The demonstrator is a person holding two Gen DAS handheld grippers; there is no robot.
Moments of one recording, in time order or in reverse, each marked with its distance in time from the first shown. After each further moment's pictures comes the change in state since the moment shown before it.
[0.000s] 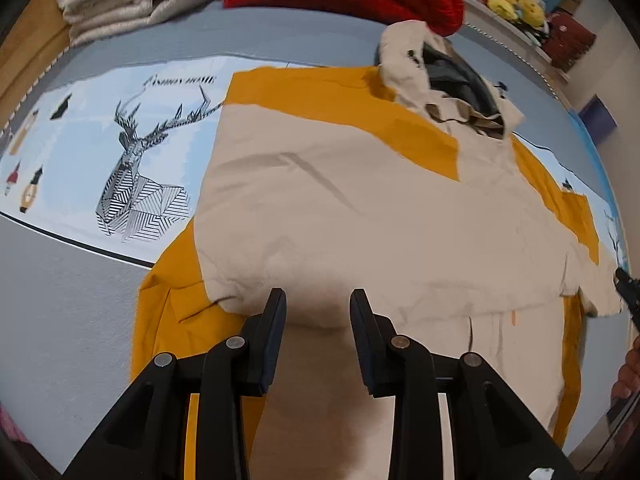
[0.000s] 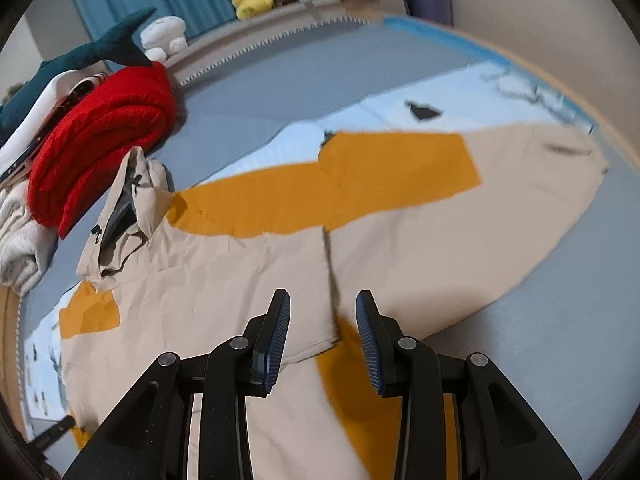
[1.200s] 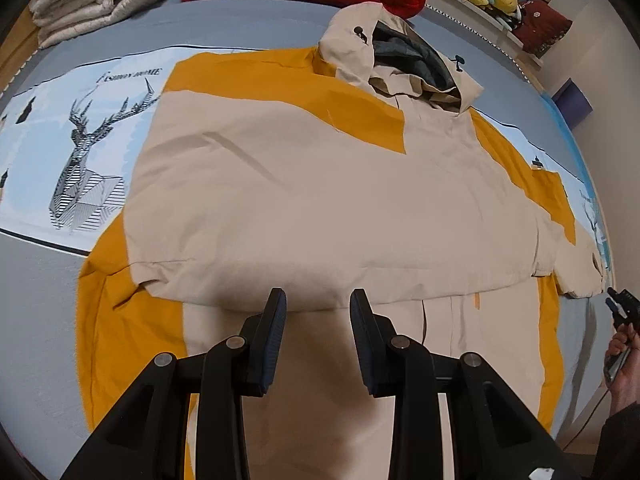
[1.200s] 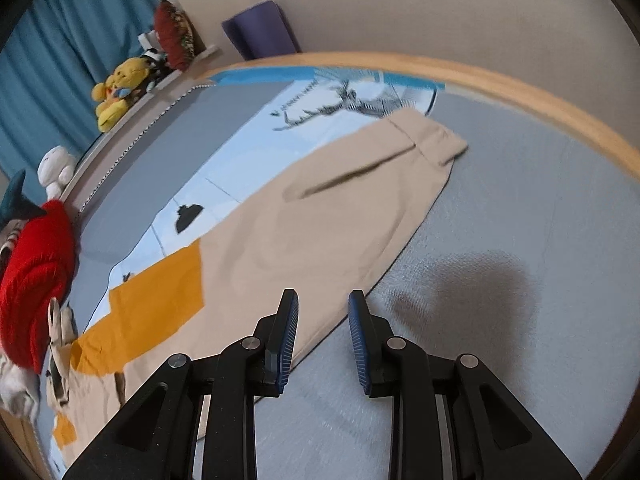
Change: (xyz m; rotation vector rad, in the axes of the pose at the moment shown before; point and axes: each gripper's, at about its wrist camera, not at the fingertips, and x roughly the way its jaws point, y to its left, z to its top) left arm 0.021 -0.039 -0.005 0.032 0.043 -0.098; right arm 0.008 -0.309 0.056 0.390 -0.095 -0.113
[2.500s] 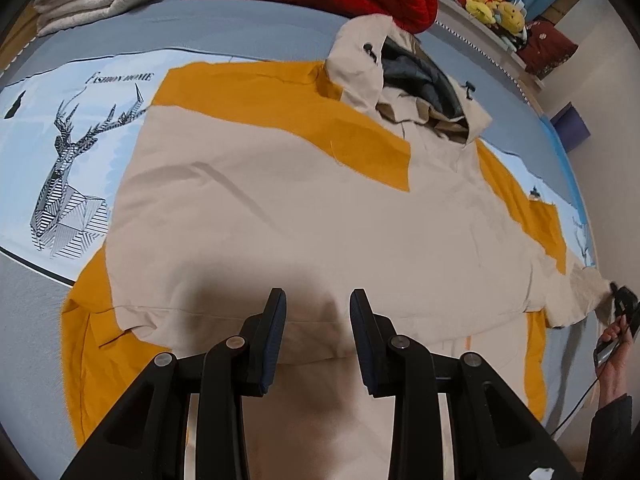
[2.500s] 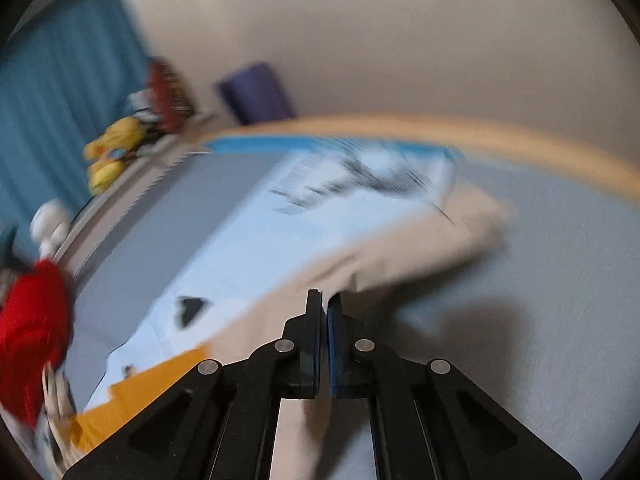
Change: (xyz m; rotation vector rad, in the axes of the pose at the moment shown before) left arm 0.006 0.011 0.031 -0.053 -0.025 -0.058; right arm 0.007 0.055 0.037 0.006 -0.288 -0.007
